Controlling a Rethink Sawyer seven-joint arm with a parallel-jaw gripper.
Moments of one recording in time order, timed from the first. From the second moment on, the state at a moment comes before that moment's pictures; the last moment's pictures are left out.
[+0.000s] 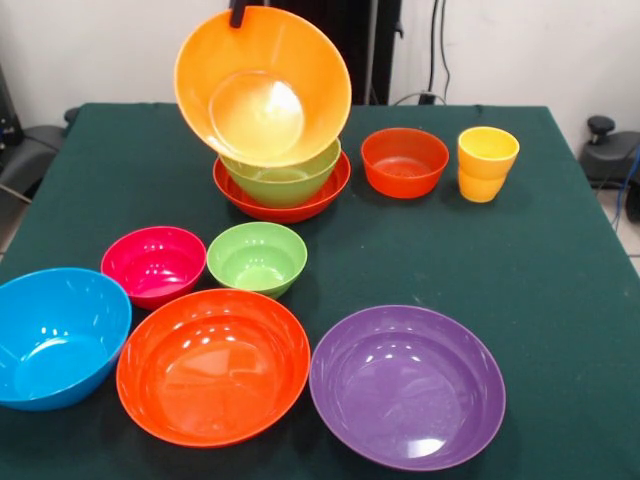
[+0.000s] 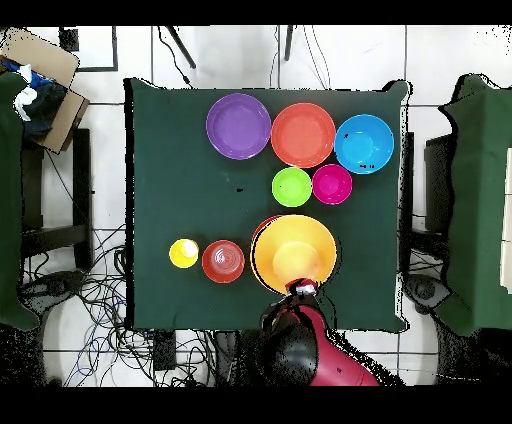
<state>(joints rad) -0.30 -0.98 -0.31 2.30 0.02 0.02 2.52</state>
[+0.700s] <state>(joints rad) -0.27 -0.99 -0.31 2.30 0.01 0.02 2.52</state>
